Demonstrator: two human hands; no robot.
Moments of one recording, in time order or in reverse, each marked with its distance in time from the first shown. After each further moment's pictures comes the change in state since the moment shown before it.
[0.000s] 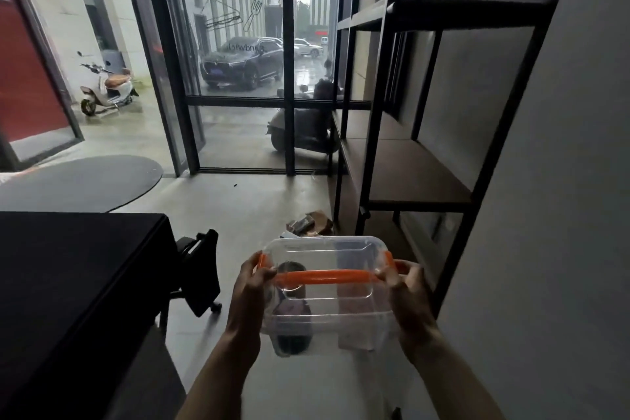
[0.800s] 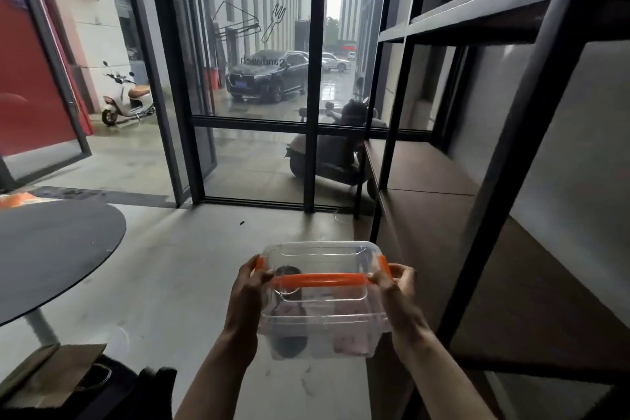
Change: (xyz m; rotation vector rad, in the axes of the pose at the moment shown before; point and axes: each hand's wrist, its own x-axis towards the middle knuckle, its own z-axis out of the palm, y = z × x) left_hand 0.605 0.057 0.055 -0.047 0.143 -0.009; right_hand 0.566 -0.076 0.260 -0.036 -0.140 0.006
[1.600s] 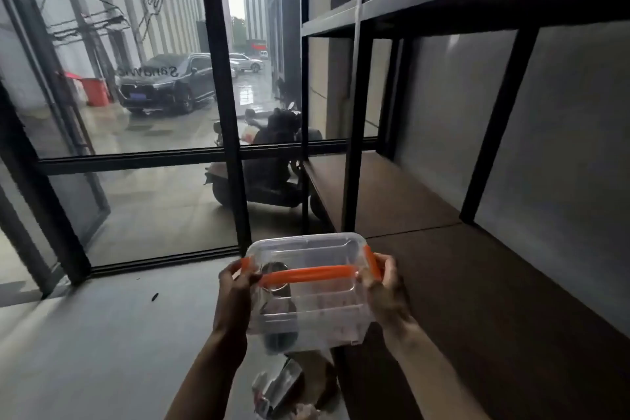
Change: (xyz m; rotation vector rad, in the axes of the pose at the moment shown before) left_hand 0.516 0.050 0.208 0.089 -0.229 -0.041; right_hand 0.492 -0.066 0.067 -0.067 0.277 -0.037
